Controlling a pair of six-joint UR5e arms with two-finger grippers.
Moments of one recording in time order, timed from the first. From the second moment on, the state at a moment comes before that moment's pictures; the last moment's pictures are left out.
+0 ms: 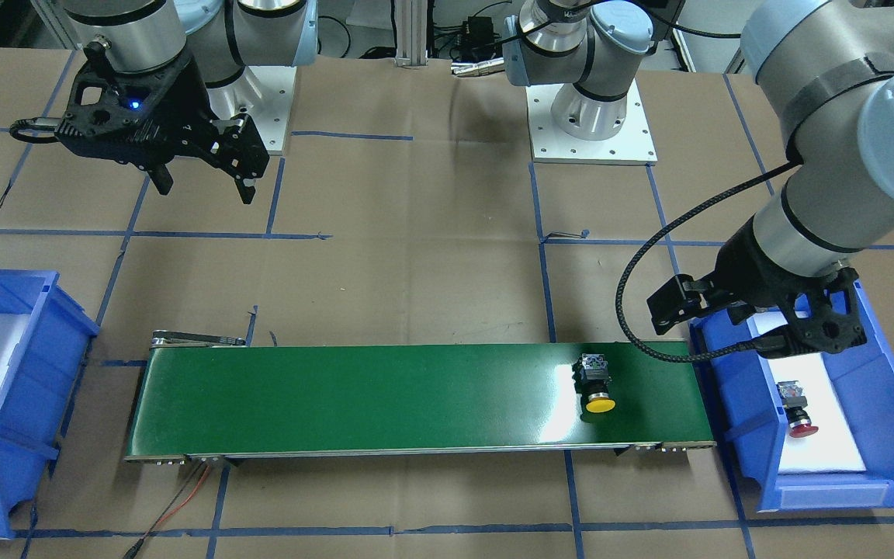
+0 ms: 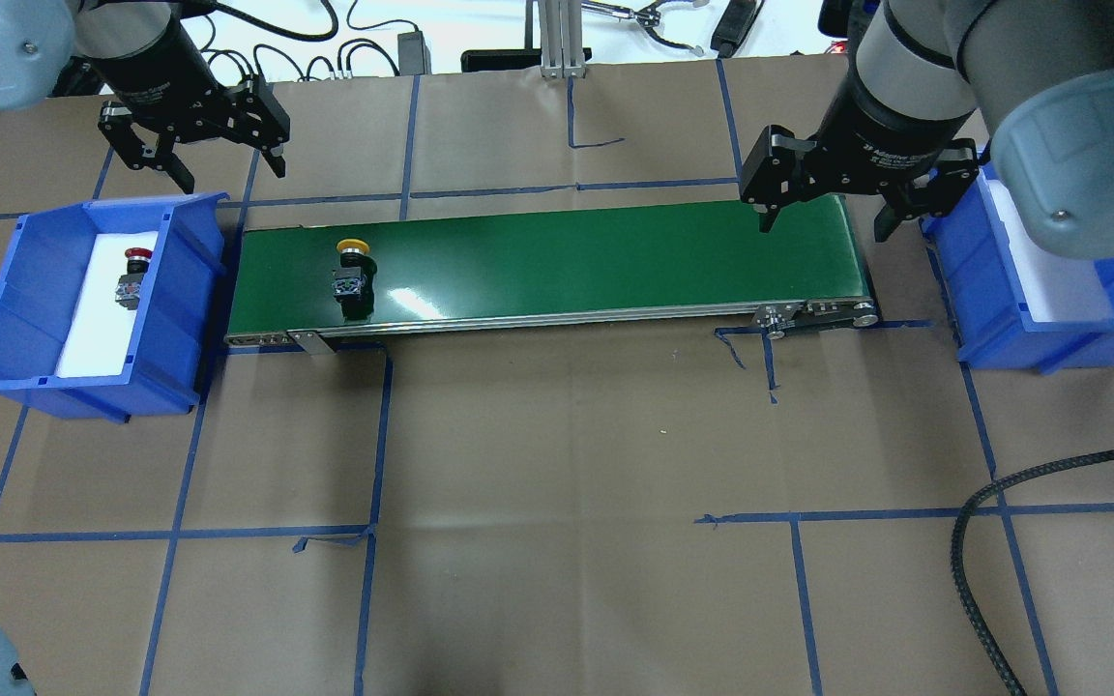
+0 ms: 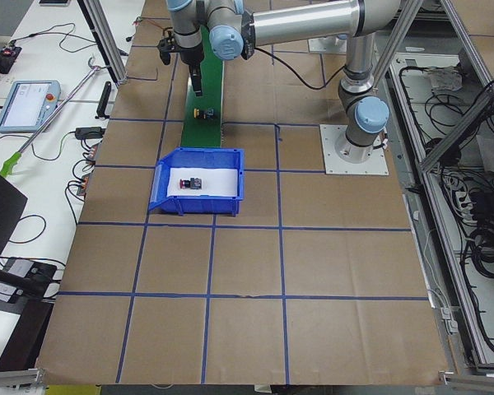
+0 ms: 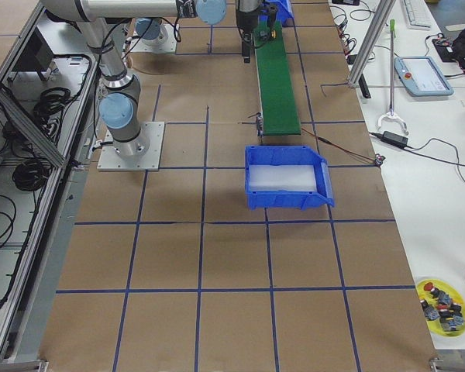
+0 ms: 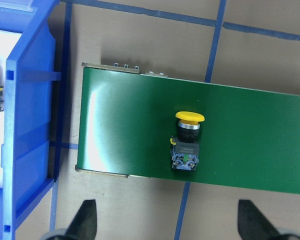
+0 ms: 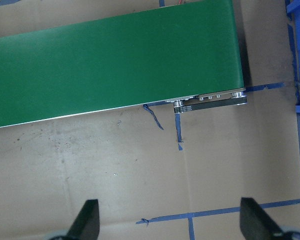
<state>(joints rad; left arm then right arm) -1.42 -1.85 -1.38 -1.51 1.56 0.01 1.62 -1.62 1.64 -1.67 -1.56 0.19</state>
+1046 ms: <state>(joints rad) -1.05 -1.92 -1.41 -1.44 1.56 0.52 1.62 -1.62 1.64 -1.67 -1.56 0.19</state>
